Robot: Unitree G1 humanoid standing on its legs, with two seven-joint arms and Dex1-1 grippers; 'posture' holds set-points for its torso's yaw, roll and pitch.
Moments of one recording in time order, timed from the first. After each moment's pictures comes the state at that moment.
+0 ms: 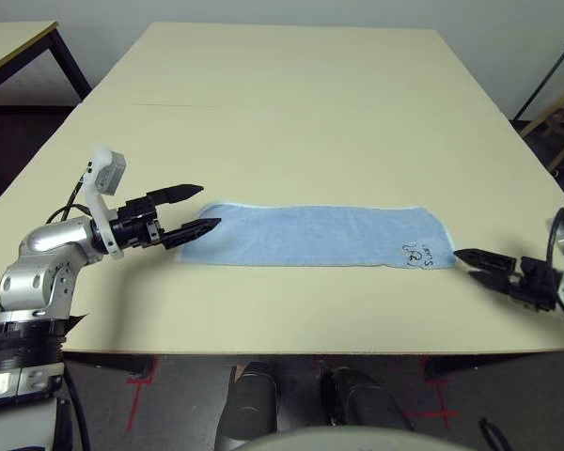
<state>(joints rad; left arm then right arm) -0.27 0.80 0.22 0.08 -0.56 0.34 -1.26 -0.15 -0.58 -0.75 0.04 1.40 1.57 -0.03</state>
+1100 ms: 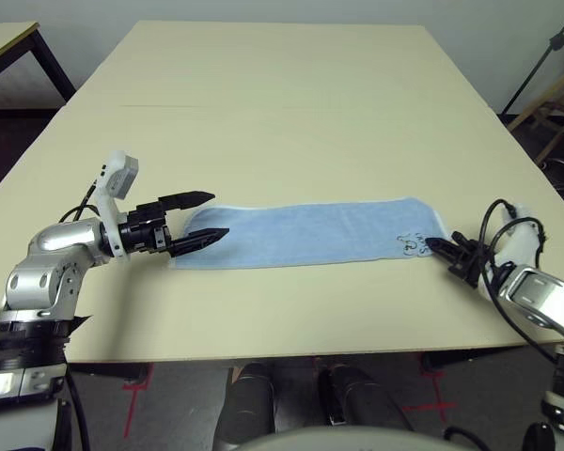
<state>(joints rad) -0.26 0.80 0.21 0.08 -0.55 0.35 -1.25 -0.12 -0.51 -0.53 -0.21 1.32 1.16 -0.23</state>
